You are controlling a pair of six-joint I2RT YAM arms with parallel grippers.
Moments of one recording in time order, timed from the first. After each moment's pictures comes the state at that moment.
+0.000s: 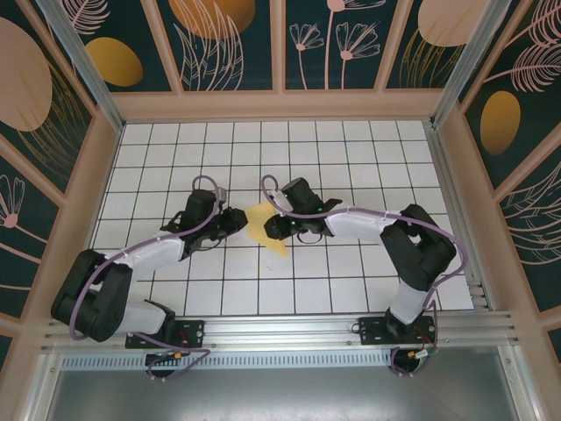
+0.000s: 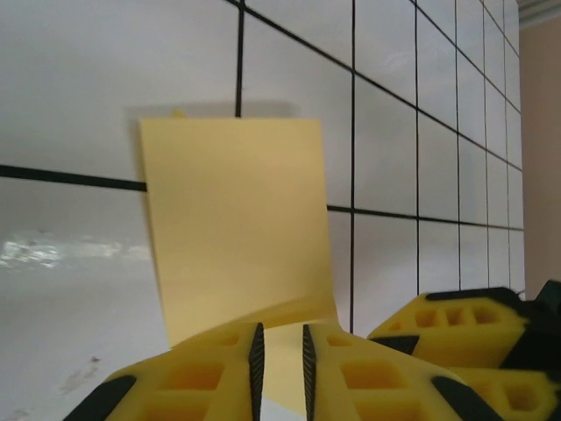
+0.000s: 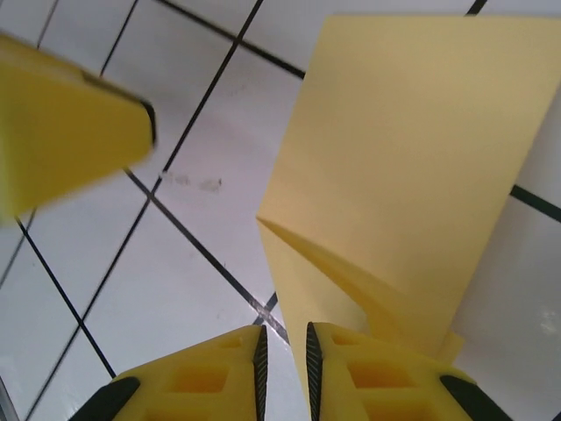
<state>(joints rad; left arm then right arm) -0.45 1.39 0.56 0.12 0.35 -0.86 0.78 1.73 0.99 -0.13 -0.35 0.36</state>
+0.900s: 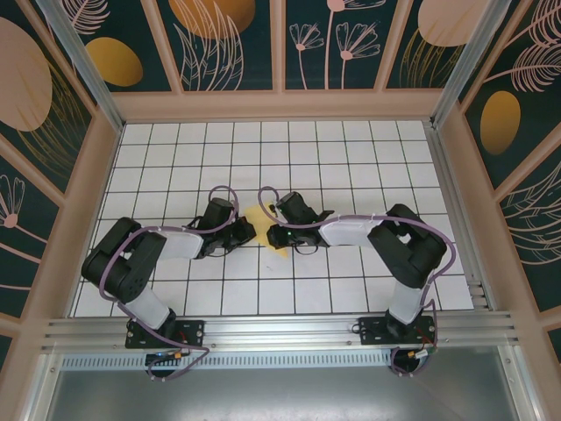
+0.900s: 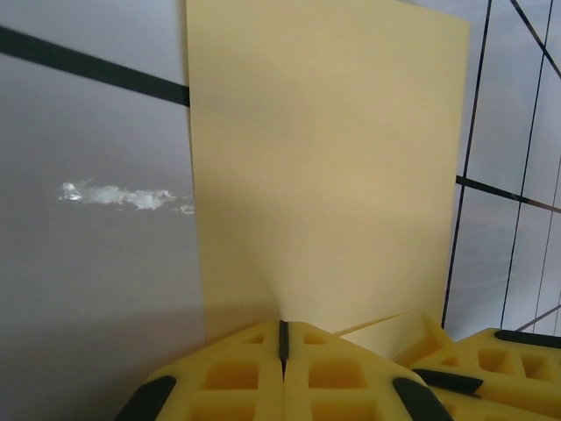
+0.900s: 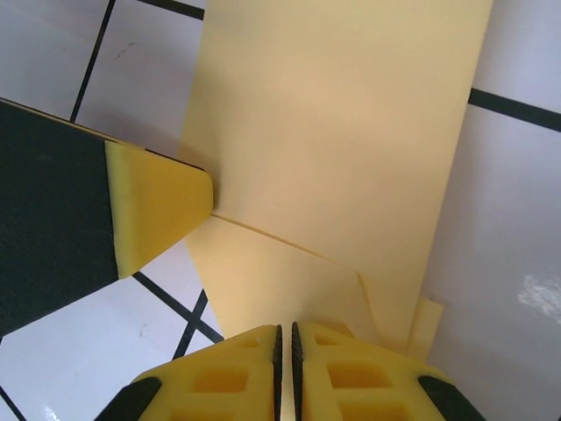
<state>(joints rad) -0.51 1.64 0.56 0.25 0.32 -0.94 0.84 1.79 0.93 -0.06 -0.19 0.49</state>
